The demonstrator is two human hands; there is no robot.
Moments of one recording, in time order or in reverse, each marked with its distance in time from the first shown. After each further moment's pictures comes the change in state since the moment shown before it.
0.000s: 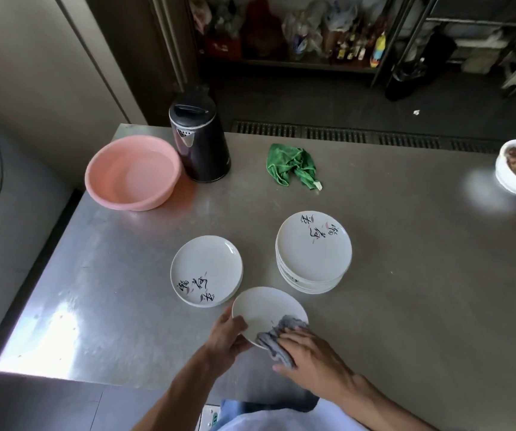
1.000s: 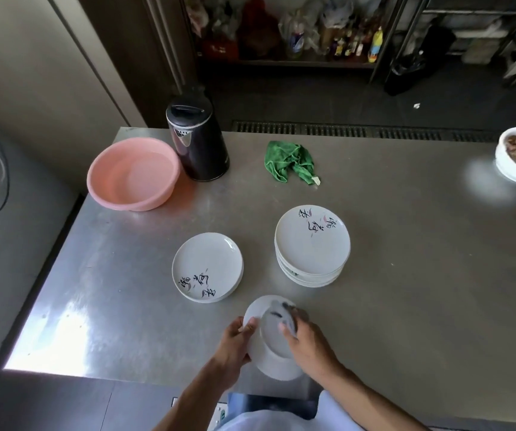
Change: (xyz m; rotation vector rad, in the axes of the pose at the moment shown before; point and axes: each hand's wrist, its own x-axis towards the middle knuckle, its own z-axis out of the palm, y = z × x) left_hand -0.012 -0.034 0.007 0.143 0.058 0.035; right_hand 0.013 -0.004 0.023 0.430 0.213 0.527
